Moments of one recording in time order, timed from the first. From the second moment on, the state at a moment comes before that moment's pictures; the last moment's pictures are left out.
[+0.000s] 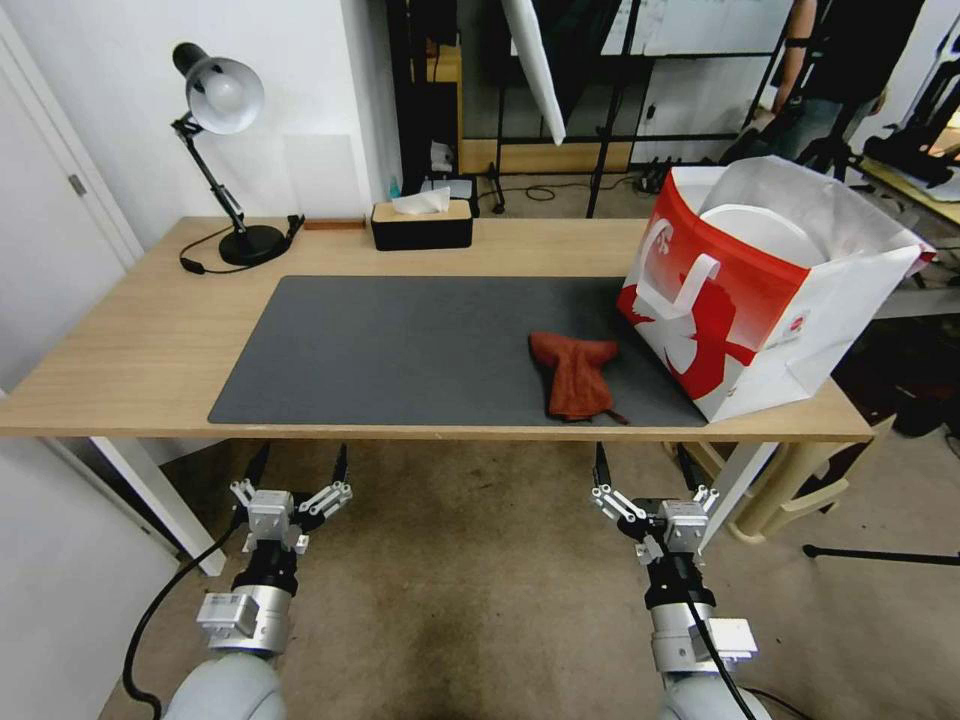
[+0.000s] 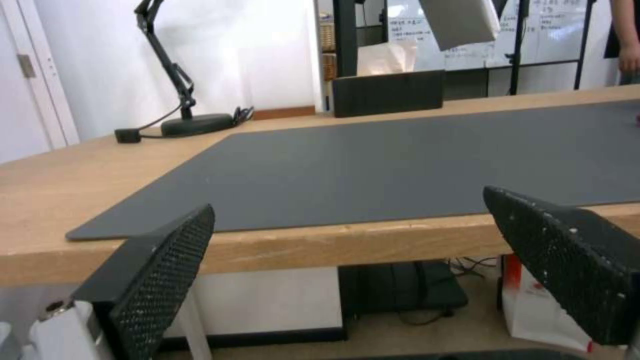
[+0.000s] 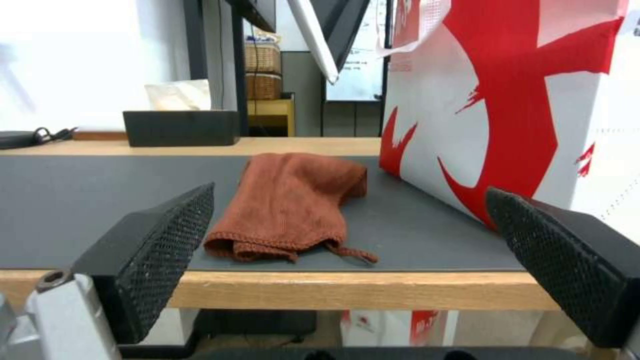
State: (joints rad) left arm 1.64 -1.04 -0.33 -1.99 -0.28 -0.35 -0.39; right arm -1.69 1.36 0.36 2.08 0.03 0.29 0.25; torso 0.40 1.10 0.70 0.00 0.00
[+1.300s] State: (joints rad) left arm 1.63 -1.04 -0.33 -1.98 -0.29 -0.35 -0.38; right arm -1.69 1.36 0.36 2.08 0.03 0.29 0.24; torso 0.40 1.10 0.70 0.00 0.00
